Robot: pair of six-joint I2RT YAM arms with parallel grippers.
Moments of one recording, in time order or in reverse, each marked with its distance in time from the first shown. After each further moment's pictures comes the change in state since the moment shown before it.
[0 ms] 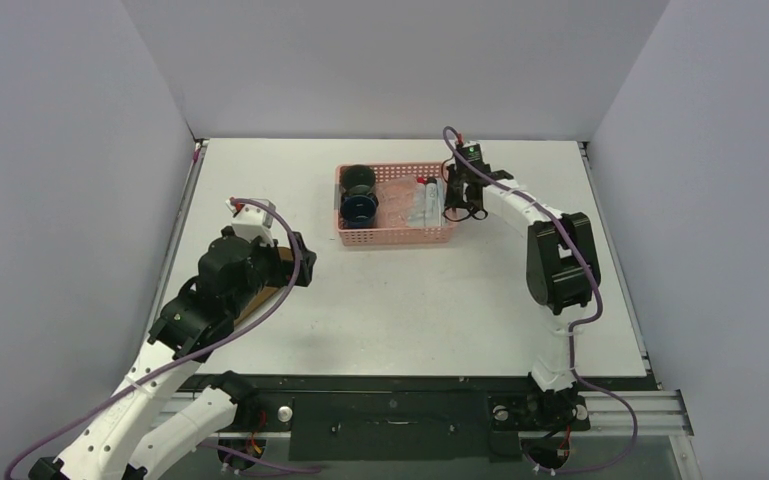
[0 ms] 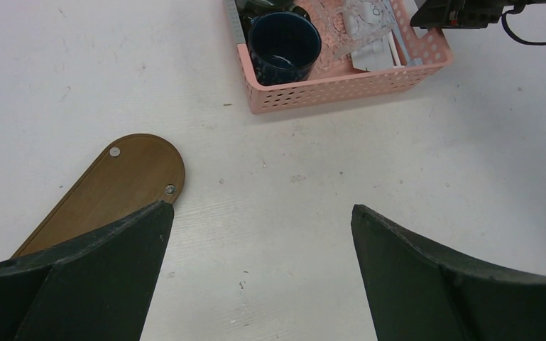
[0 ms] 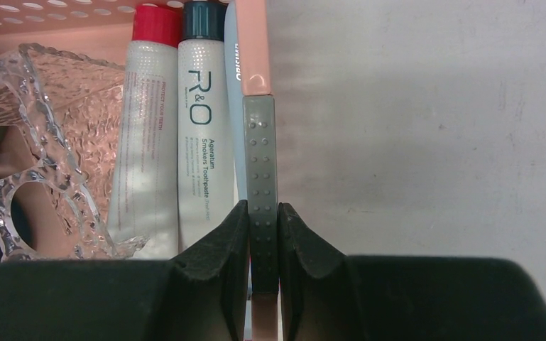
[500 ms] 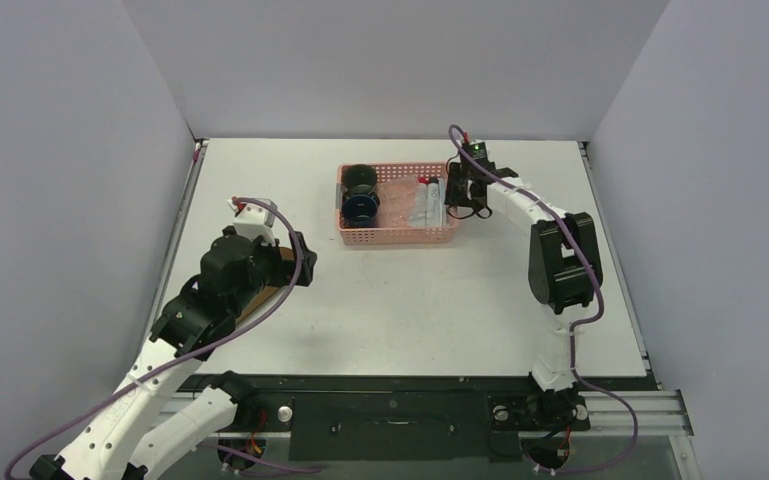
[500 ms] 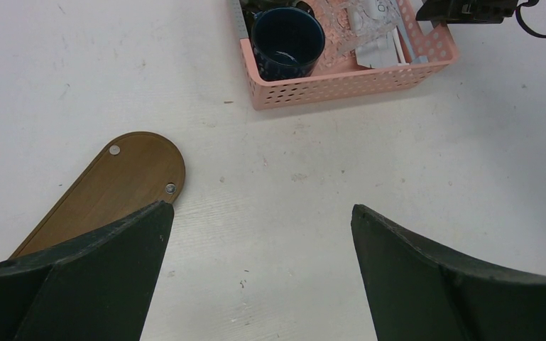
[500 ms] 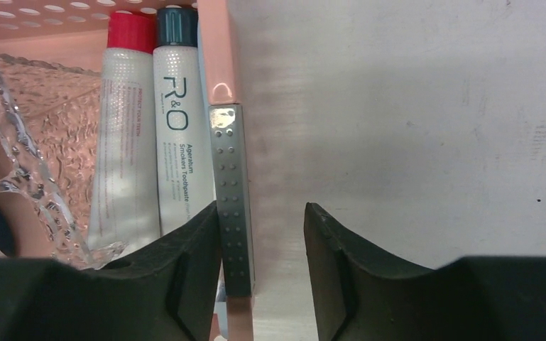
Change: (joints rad) left arm 0.000 0.013 0.000 0.000 0.000 0.000; right arm -0.021 0.000 0.018 -0.038 0.014 -0.011
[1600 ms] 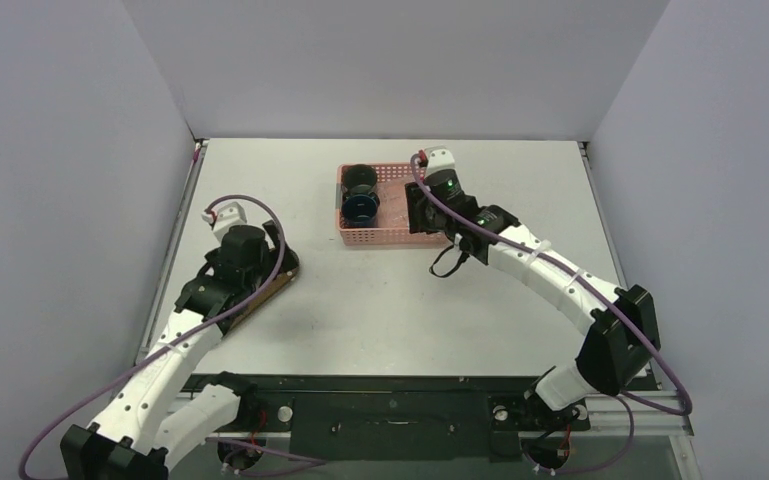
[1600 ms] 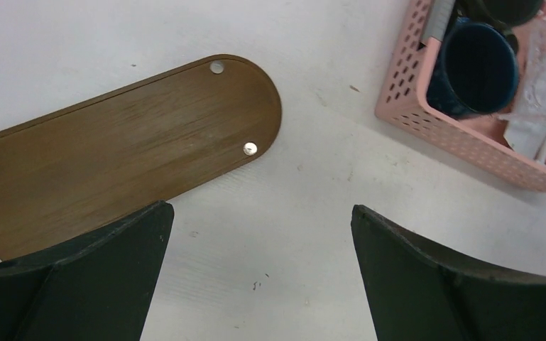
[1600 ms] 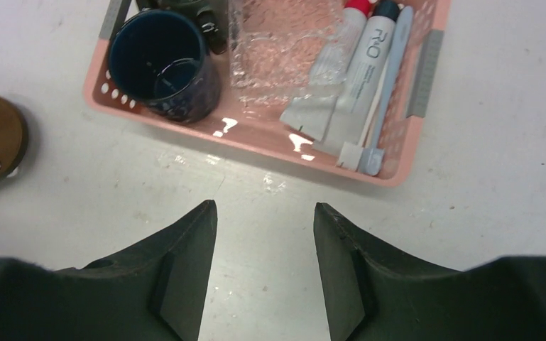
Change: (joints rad) left arm 0.139 0.148 -0.068 -0.060 -0.184 -0.354; right arm 0.365 -0.520 -0.253 -0.021 0.175 -0.058
